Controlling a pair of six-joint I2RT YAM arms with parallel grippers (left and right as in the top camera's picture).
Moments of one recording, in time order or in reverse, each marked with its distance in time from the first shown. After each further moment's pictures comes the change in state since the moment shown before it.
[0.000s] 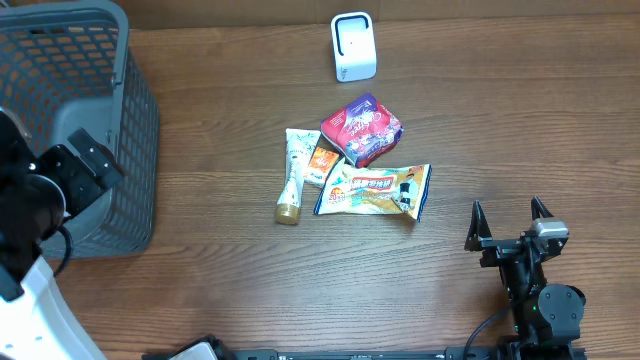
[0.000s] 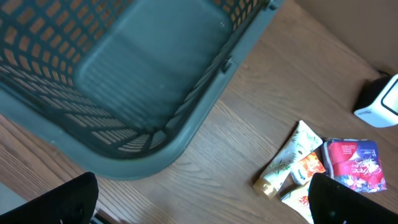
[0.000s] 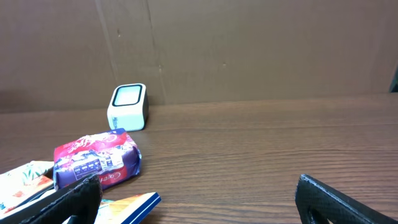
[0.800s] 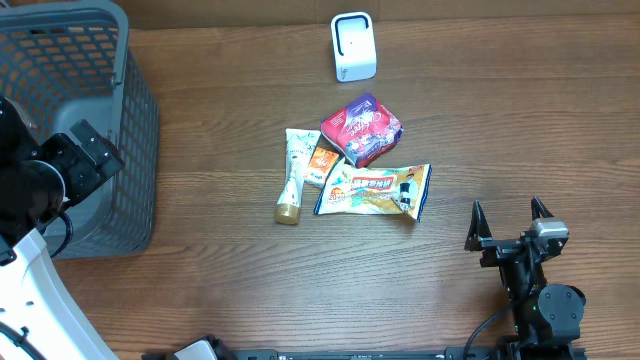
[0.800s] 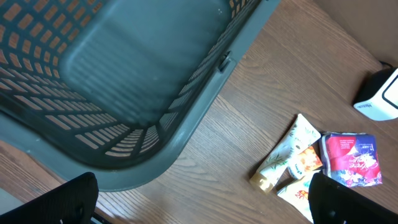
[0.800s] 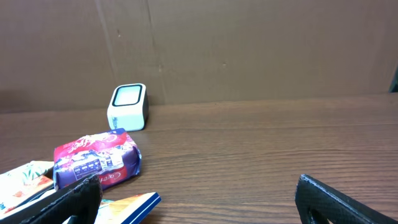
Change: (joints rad) left arm 0.005 0.050 -0.004 -0.002 0.031 0.000; right arm 0.000 0.000 0.000 0.000 0.000 0.000
